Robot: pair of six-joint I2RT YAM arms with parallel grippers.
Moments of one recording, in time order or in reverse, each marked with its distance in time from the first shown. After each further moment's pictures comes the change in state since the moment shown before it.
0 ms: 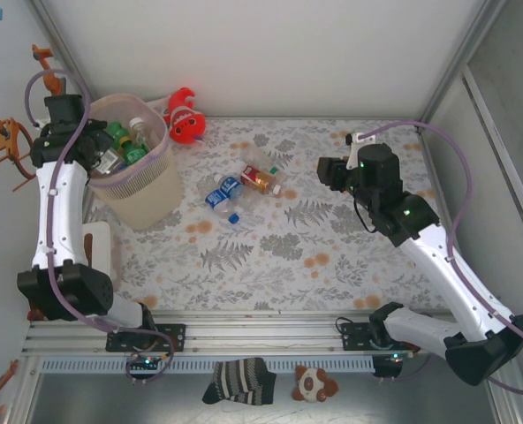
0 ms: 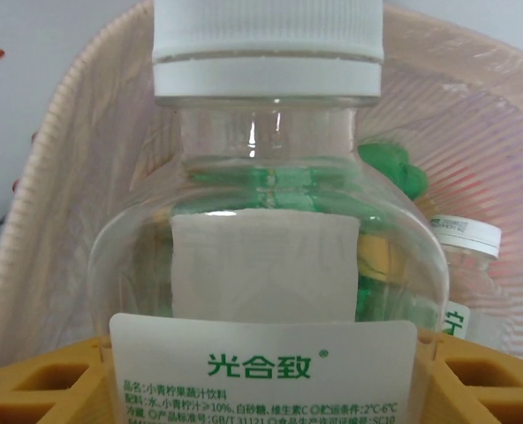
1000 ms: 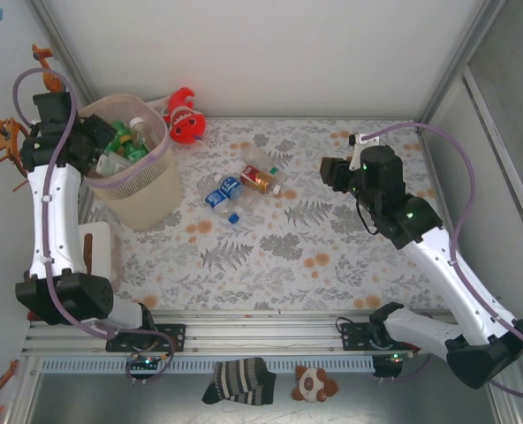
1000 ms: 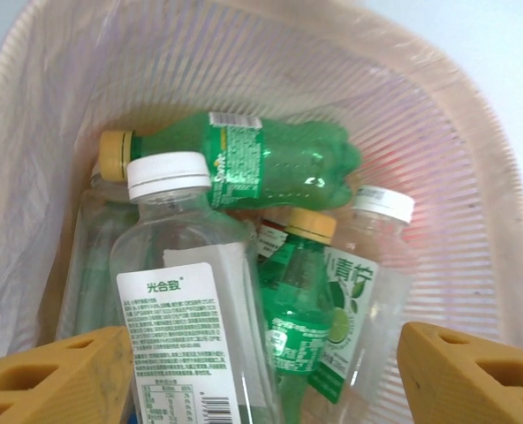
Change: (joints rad) left arm 0.011 -0.047 0.058 -0.045 0.157 -0.056; right arm 0.000 -0.022 -0.004 -0.007 0.027 -0.002
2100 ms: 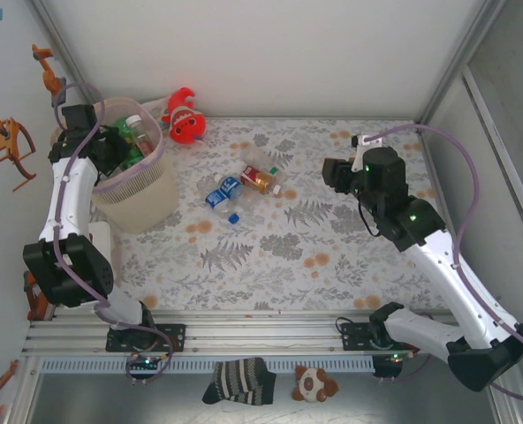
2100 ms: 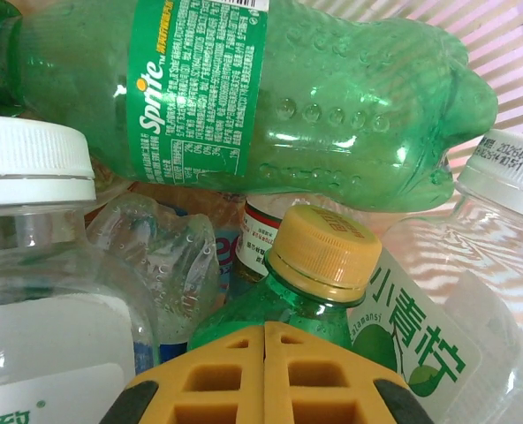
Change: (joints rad) left arm 0.006 0.135 -0.206 0.241 0.174 0.108; right arm 0.000 -0.018 0.000 -0.020 0.006 0.003
